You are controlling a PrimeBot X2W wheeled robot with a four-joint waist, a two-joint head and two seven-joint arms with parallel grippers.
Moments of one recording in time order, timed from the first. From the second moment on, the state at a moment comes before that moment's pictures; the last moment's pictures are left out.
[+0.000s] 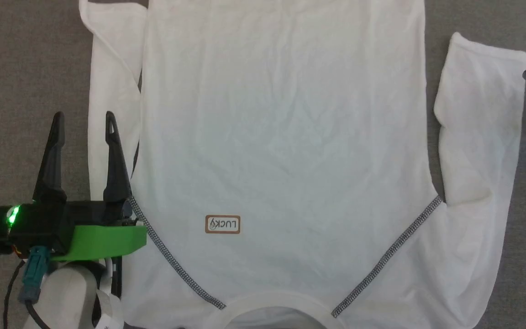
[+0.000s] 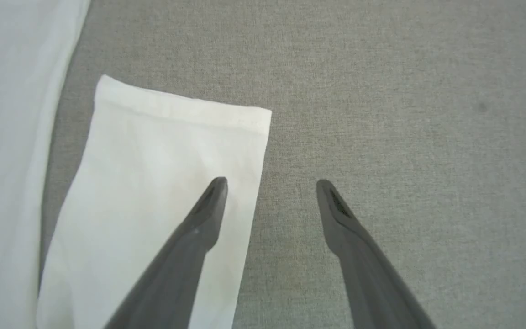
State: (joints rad) left arm -0.16 0.32 -0.17 -0.22 -0.22 0.23 -0.26; right arm -0.84 -0.34 -0.22 0.52 0.18 0.13 0.84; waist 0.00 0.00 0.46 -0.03
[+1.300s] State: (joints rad) left arm -0.02 0.18 0.01 -0.20 -0.17 0.14 -0.26; right arm -0.46 -0.64 -0.47 0.54 0.30 0.13 0.73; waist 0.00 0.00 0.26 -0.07
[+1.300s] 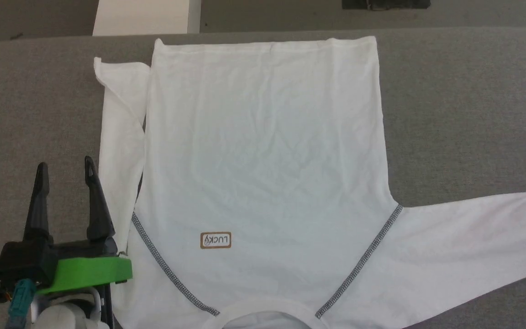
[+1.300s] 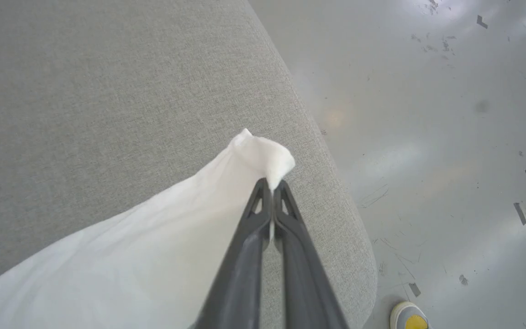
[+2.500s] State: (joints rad) left arm 0.06 0.09 0.02 -0.15 -0.15 0.03 -0.26; right arm -0.46 -0.05 0.56 0.21 0.69 0.13 0.61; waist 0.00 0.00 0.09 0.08
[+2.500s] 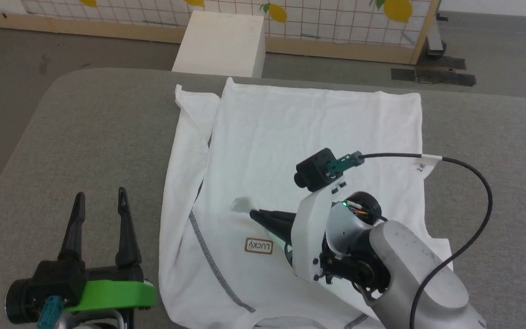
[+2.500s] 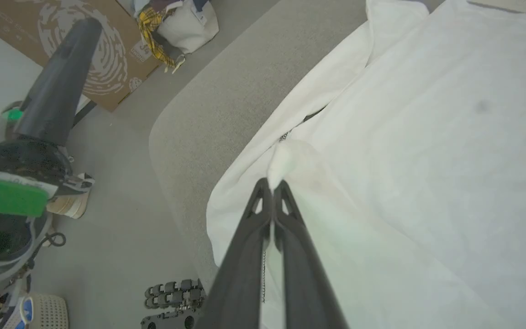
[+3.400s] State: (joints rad) left arm 0.02 0.06 0.03 -0.11 -0.14 0.00 -0.26; right arm -0.69 -0.16 0.38 0.28 0.55 0.13 0.12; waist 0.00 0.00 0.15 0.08
